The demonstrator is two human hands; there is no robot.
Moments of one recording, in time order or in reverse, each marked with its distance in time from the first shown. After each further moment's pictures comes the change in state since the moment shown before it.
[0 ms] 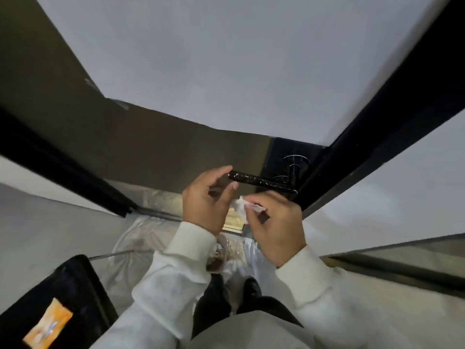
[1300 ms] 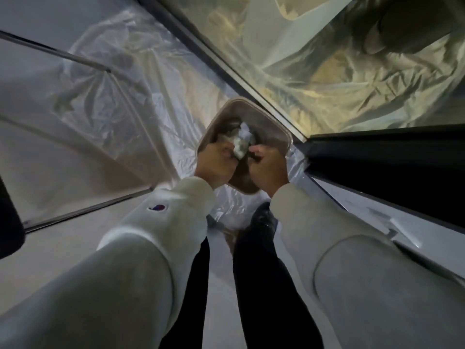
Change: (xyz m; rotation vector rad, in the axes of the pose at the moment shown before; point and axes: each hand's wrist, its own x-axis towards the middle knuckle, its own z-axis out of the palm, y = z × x) left_hand -0.155 -0.583 0.163 0.085 -0.252 -0.992; right_hand -0.201 0.388 0.462 -0.208 -0.918 0.621
